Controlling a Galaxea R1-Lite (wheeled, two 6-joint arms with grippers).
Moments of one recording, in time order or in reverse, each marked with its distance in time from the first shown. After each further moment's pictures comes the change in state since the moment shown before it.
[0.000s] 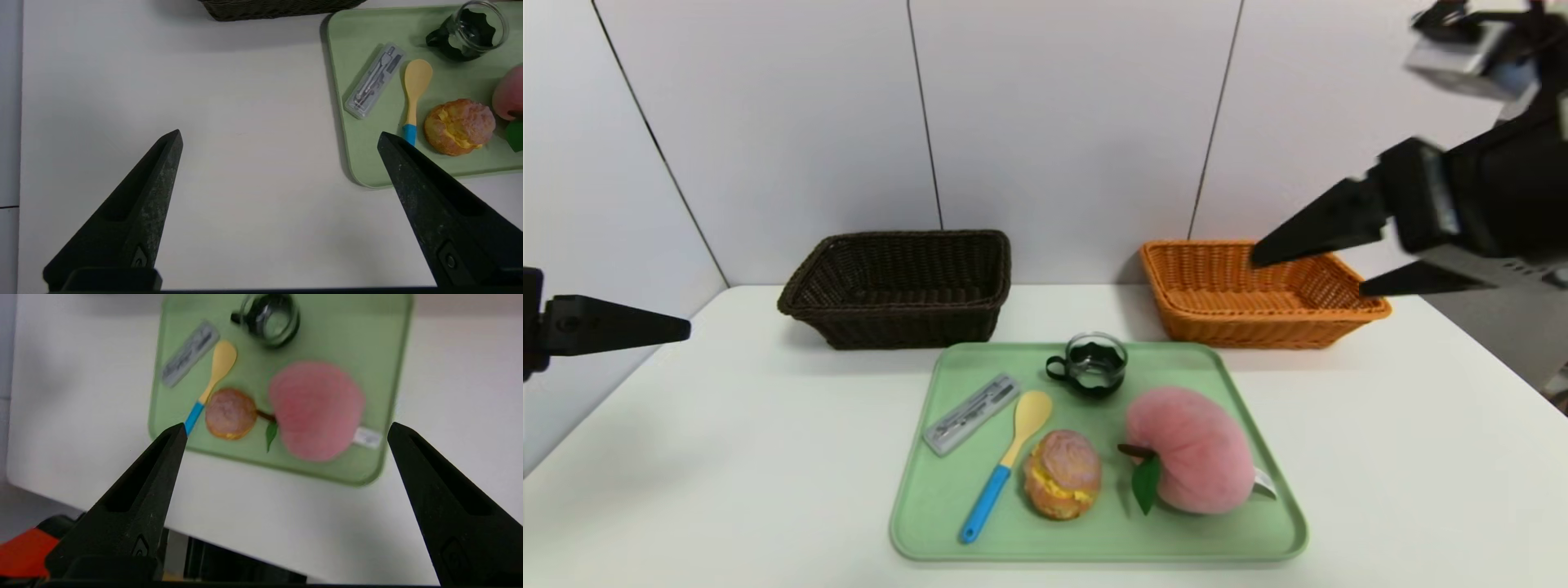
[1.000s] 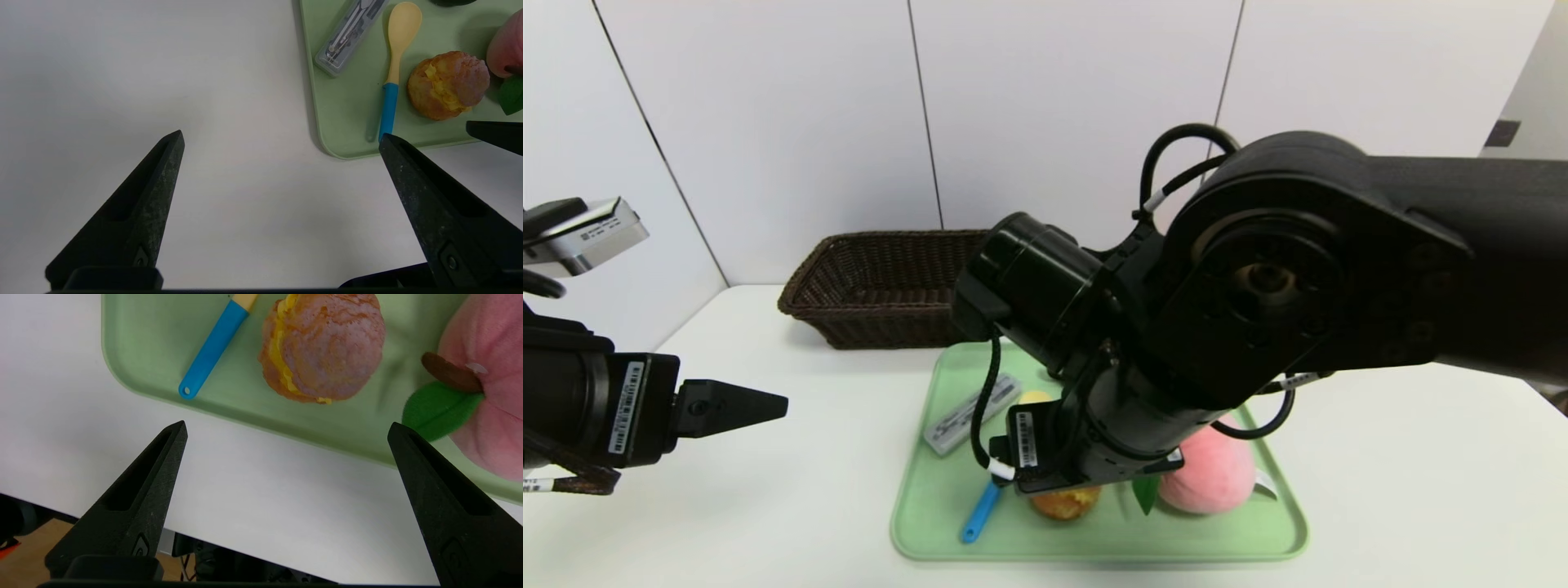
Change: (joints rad) left arm -0.303 0.024 0.168 -0.063 0.154 -0.228; right arm 0.343 0.469 -0.072 -0.039 -0.088 0.164
